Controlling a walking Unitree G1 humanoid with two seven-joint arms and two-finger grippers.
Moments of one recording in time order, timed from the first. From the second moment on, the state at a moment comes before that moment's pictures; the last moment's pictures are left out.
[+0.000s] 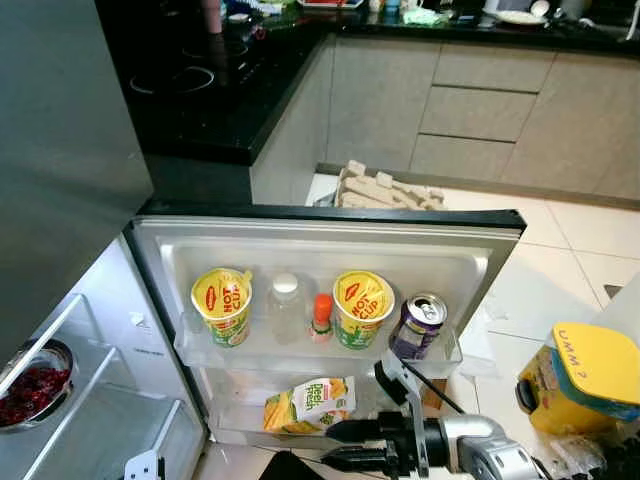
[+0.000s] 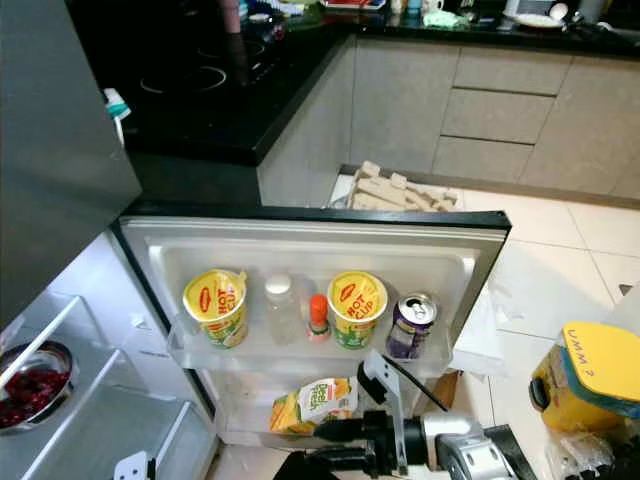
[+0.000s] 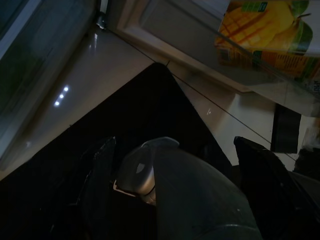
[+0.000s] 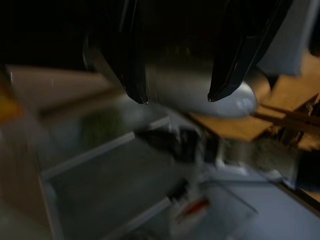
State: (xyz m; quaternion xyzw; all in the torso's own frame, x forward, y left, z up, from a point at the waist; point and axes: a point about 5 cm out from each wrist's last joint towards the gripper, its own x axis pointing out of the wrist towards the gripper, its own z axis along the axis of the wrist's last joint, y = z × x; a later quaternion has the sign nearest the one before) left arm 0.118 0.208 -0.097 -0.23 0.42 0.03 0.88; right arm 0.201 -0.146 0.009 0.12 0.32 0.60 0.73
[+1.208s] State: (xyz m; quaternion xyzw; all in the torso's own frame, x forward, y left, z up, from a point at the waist) left arm 0.114 0.198 -0.100 -0.25 0.43 0.02 0.87; right arm 0.123 -0.222 -0.089 0.03 0.55 0.25 0.80
